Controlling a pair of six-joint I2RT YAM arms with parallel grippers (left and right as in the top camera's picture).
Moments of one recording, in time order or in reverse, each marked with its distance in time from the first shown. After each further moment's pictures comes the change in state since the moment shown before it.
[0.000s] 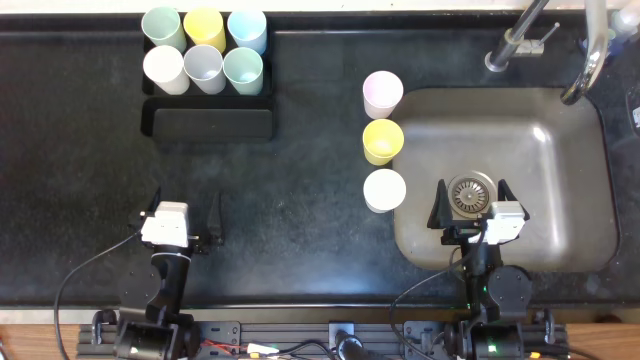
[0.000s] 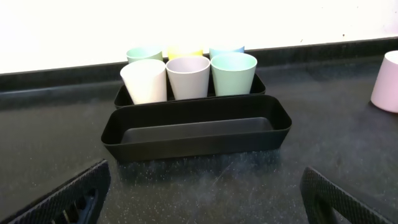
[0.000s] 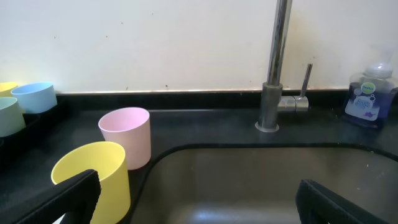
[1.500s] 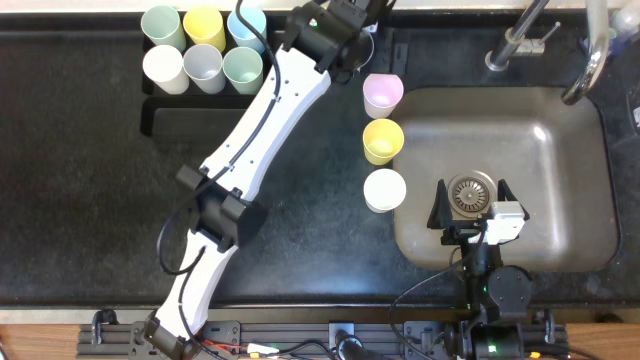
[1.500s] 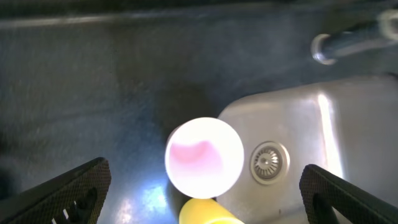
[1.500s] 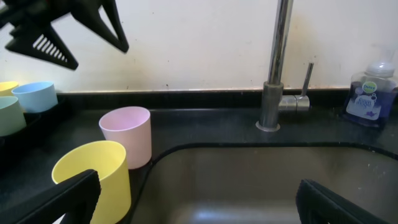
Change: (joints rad) left arm -0.495 2.395 2.581 -1.016 0.061 -0.580; right arm 0.000 -0.003 0.000 -0.003 -0.002 0.000
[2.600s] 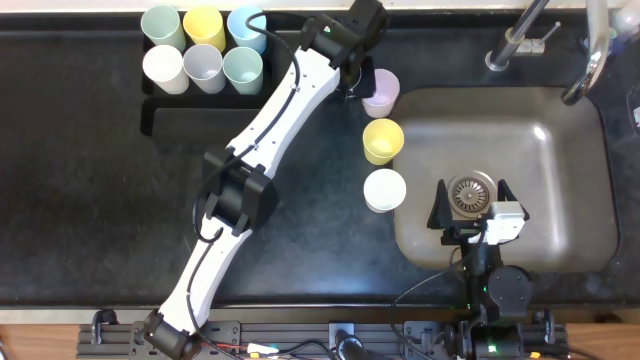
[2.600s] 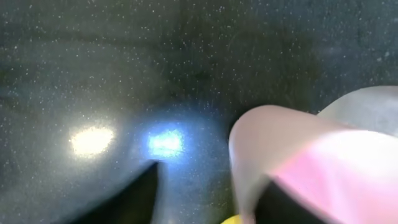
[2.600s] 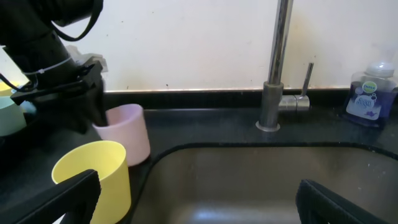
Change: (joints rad) left arm 0.023 0.180 0.005 -0.121 -0.006 -0.176; right arm 0.000 0.000 0.000 0.000 0.000 0.000
